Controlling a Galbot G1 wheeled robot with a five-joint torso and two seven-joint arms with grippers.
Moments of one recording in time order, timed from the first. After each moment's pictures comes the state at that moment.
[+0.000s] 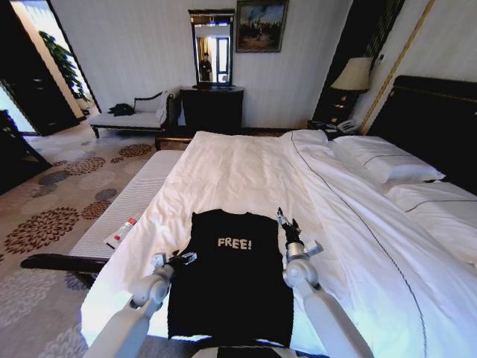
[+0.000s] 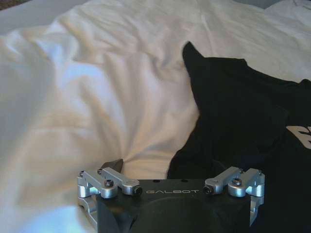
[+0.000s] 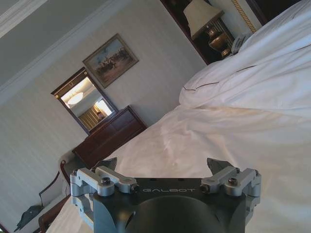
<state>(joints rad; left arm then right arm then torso) 1.33 -1.08 -0.38 -1.81 -0.72 0.45 -0.19 -1.15 1.23 0.31 1.74 0.95 0.22 0.33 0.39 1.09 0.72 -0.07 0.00</state>
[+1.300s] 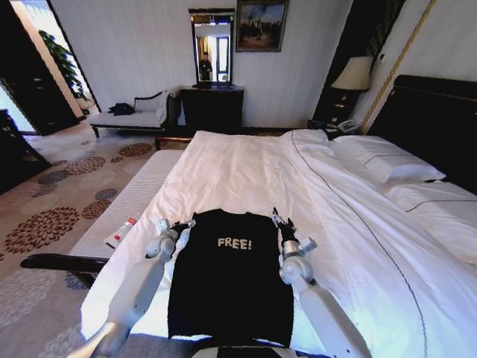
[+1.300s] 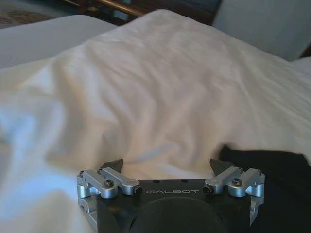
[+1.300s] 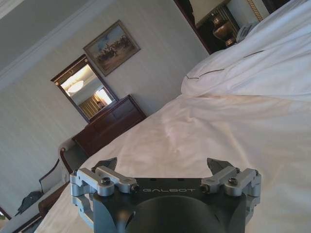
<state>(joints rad) 0.79 -1.21 -0.31 -1.26 -0.78 0.37 -0.14 -1.09 1.23 0.25 1.67 0.95 0.20 0.34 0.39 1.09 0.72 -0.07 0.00</state>
